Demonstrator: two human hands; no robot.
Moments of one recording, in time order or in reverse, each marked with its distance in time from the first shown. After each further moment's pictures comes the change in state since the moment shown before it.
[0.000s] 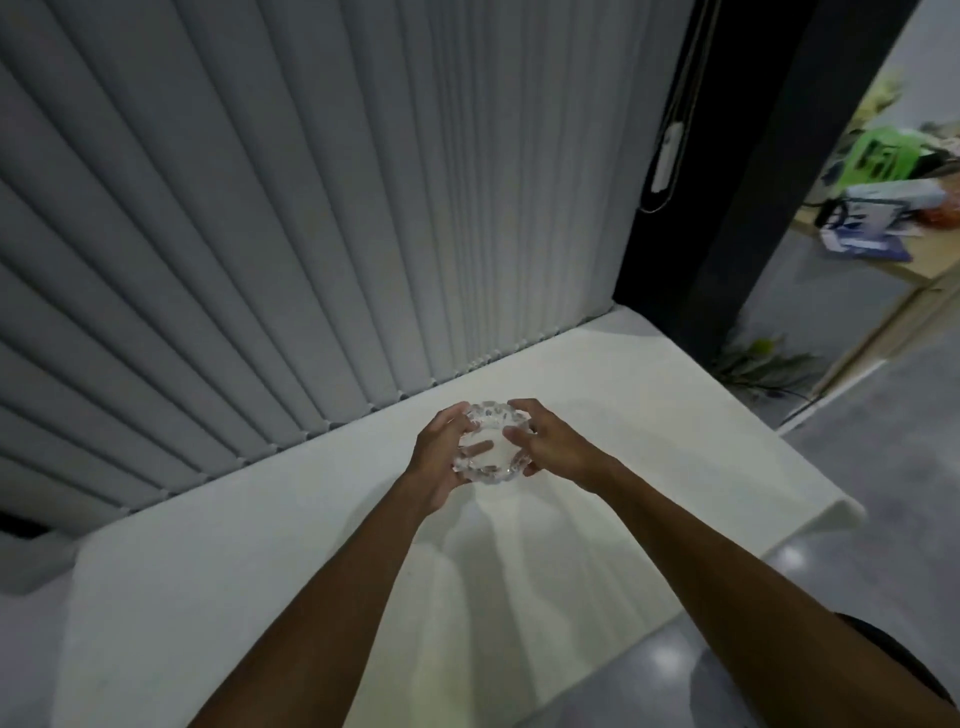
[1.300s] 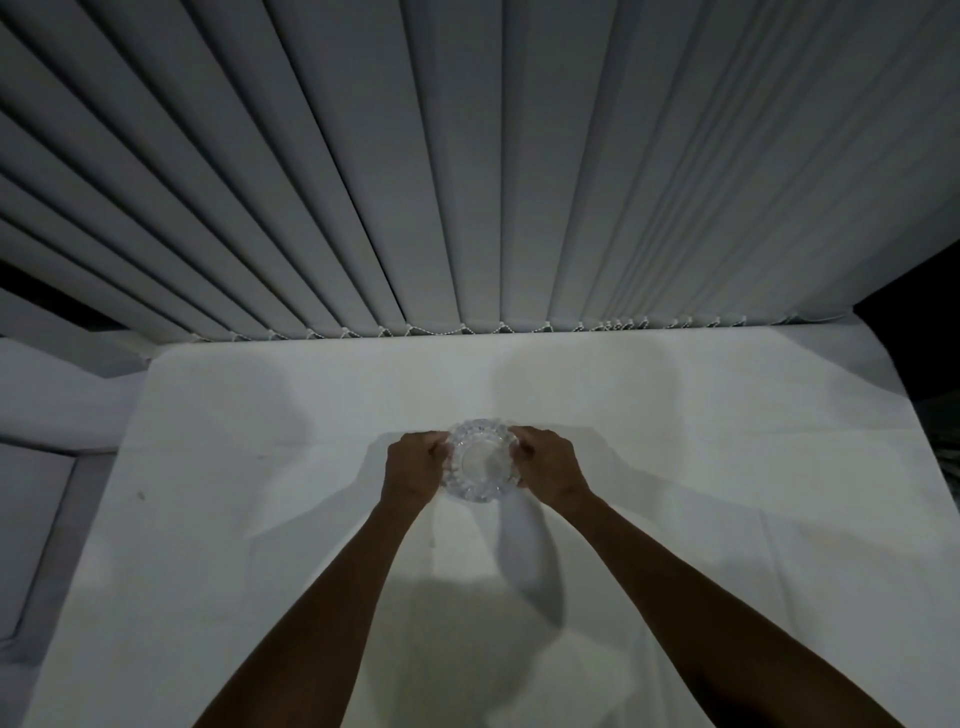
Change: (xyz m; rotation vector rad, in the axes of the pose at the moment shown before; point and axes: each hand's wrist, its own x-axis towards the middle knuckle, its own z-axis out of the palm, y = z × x) left_hand 0.088 -0.102 -0.139 0.933 0.541 0.058; right_hand 0.165 0.095 0.125 -0.438 -0.182 -0.090
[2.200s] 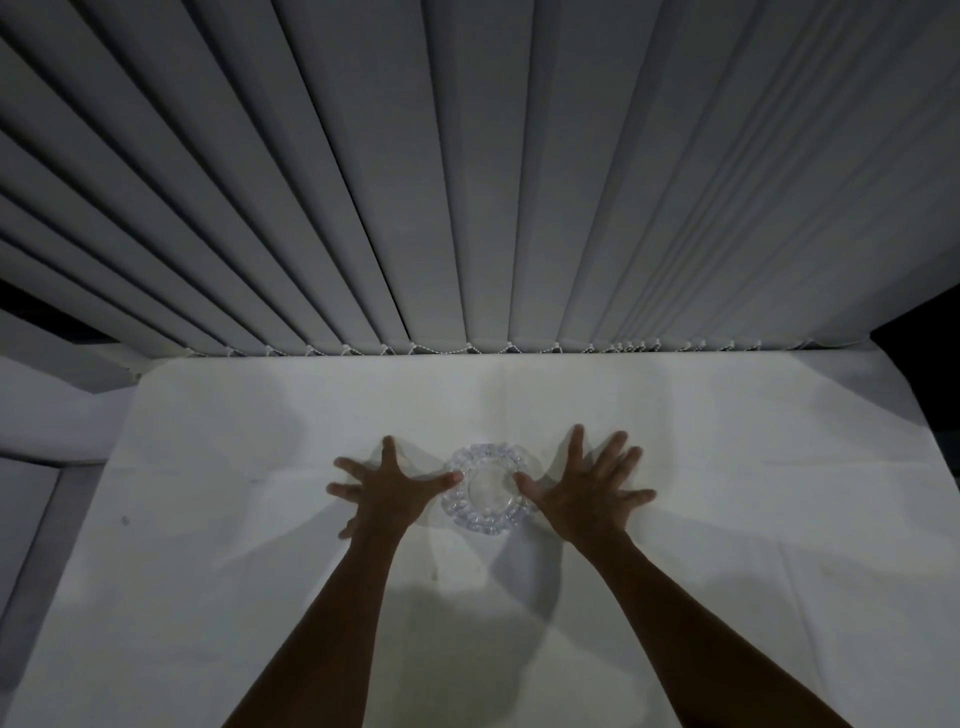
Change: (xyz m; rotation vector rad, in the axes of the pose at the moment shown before) left_hand 0.007 0.013 -0.034 0.019 -0.151 -0.554; right_hand -0.001 0.010 -0.005 -0.613 0.040 0.406
